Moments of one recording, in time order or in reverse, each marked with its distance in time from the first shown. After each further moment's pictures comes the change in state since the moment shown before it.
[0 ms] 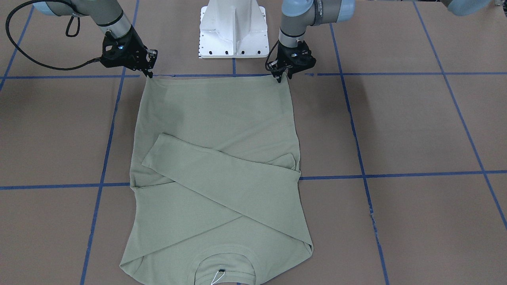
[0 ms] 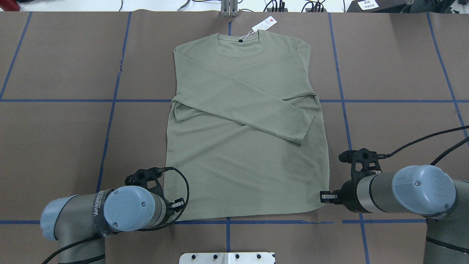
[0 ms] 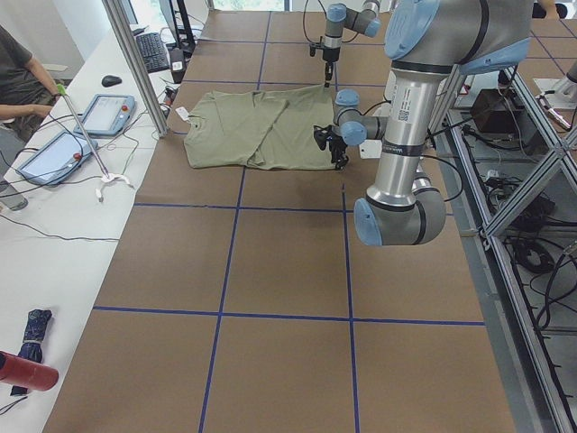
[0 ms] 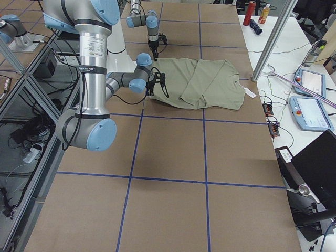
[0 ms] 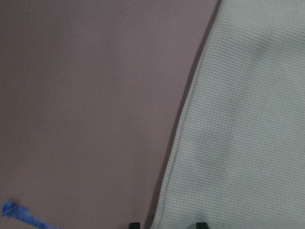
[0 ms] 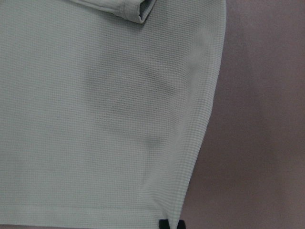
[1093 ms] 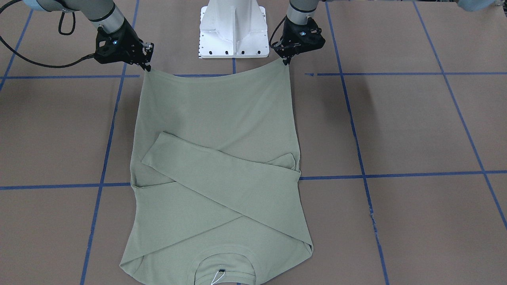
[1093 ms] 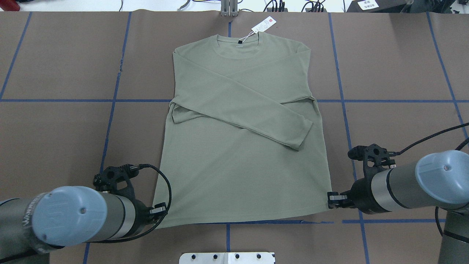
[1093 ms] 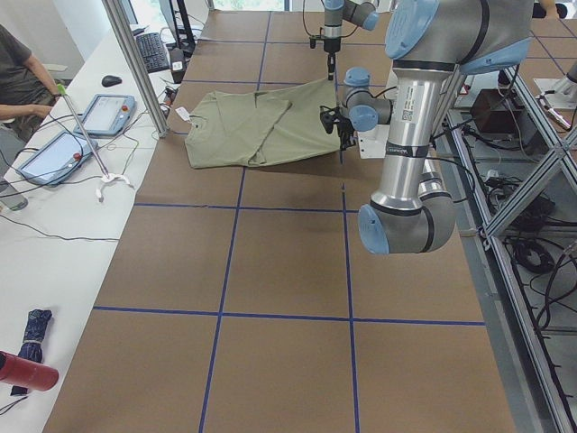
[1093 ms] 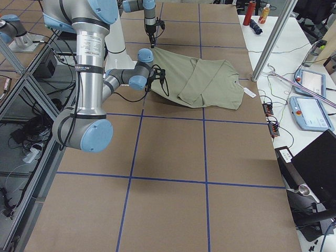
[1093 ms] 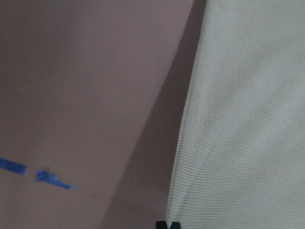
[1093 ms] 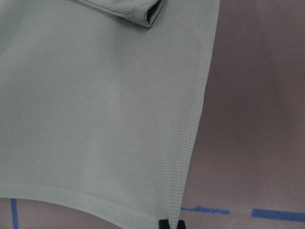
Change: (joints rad) left arm 0.002 0.099 -0.346 0.137 -0.034 0.013; right arm 0.062 -0.035 0.092 -0.002 0.190 0.000
